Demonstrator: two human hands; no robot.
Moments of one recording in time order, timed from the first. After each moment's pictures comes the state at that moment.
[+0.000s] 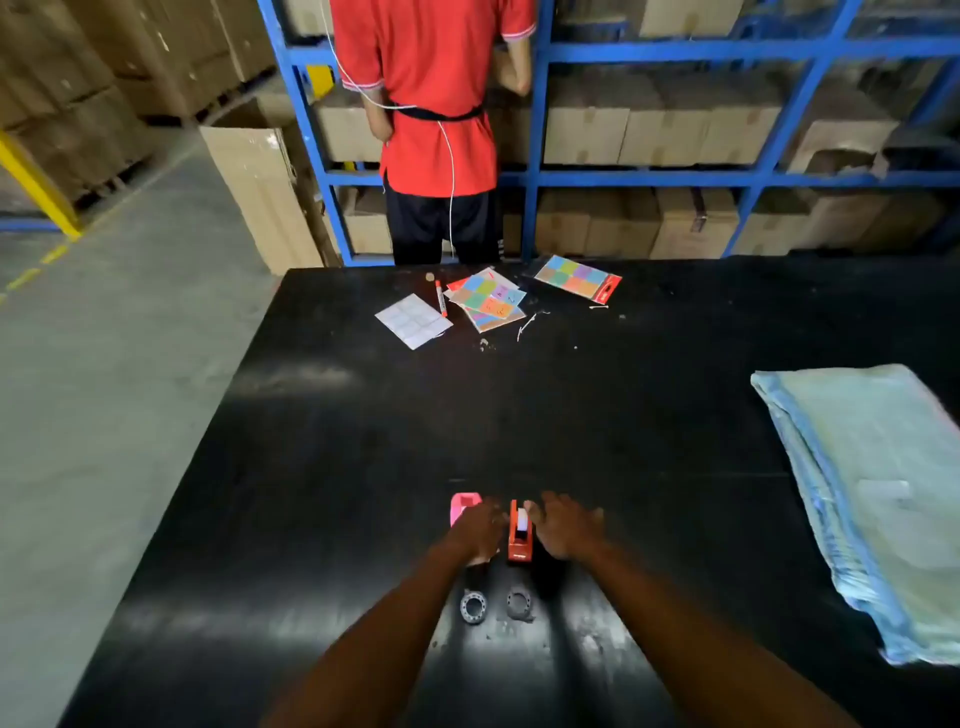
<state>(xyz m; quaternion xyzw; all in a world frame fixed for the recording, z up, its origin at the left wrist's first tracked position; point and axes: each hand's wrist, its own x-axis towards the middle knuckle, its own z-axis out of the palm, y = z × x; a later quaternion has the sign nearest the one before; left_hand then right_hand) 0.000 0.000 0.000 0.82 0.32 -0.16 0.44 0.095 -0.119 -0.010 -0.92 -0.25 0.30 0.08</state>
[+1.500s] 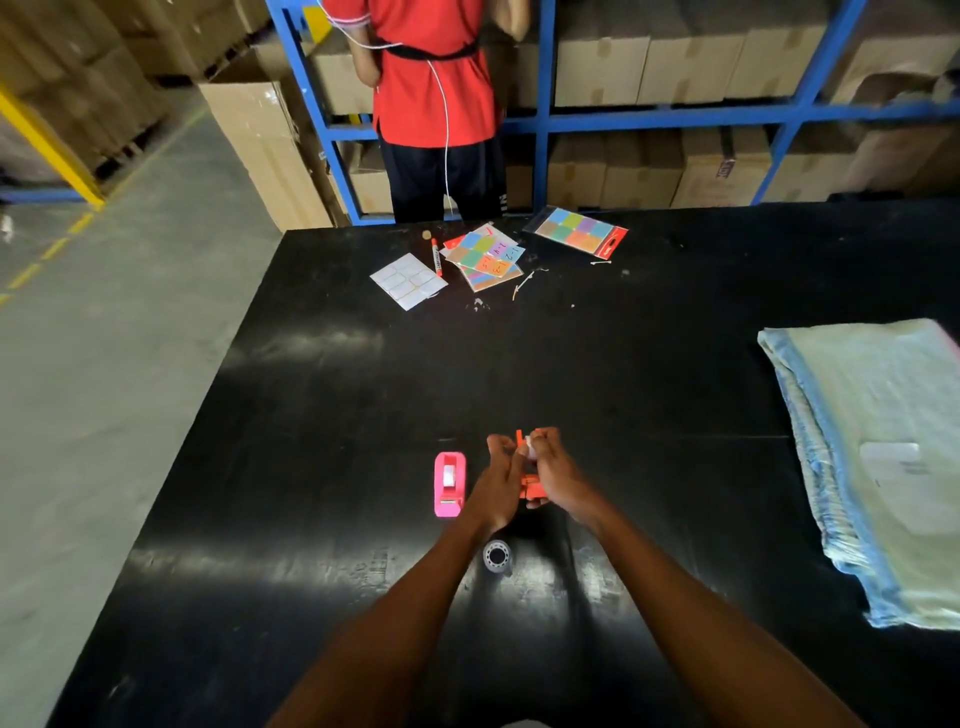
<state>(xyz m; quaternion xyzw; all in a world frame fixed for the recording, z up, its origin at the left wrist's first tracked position) 0.030 -0.063 0.006 0.77 0.27 0.01 0.59 0.120 -0.141 -0.004 -0.76 -0.14 0.40 0.49</state>
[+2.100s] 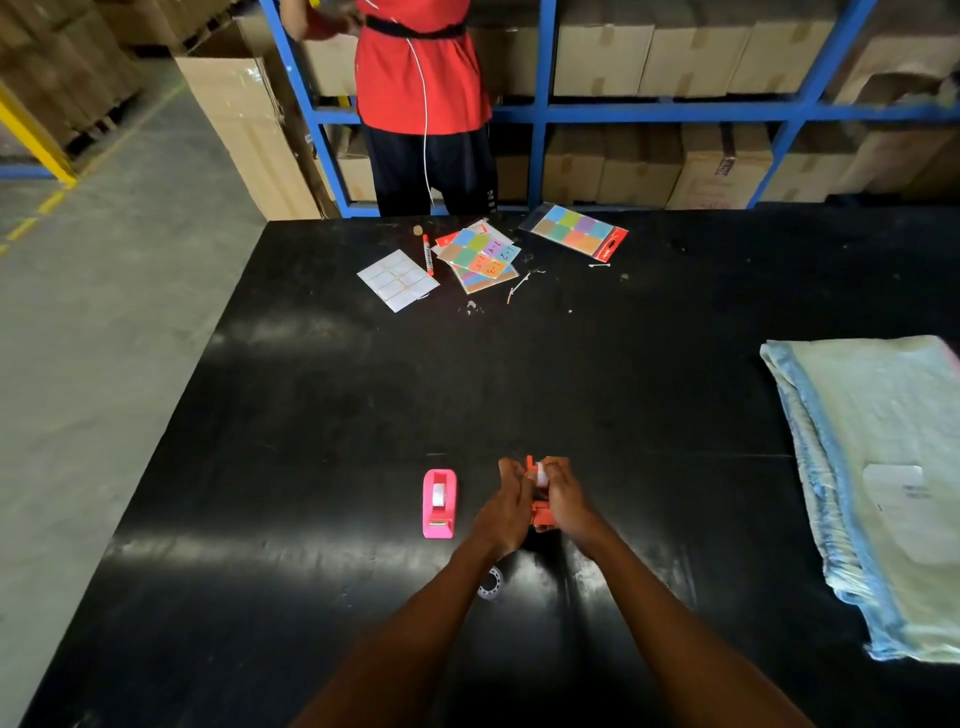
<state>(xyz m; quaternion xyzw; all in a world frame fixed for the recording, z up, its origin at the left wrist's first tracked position) 0.054 -0.061 -0.023 0.79 0.31 -0.08 0.53 0.142 -0.145 -0.053 -0.77 -0.06 0.39 0.50</state>
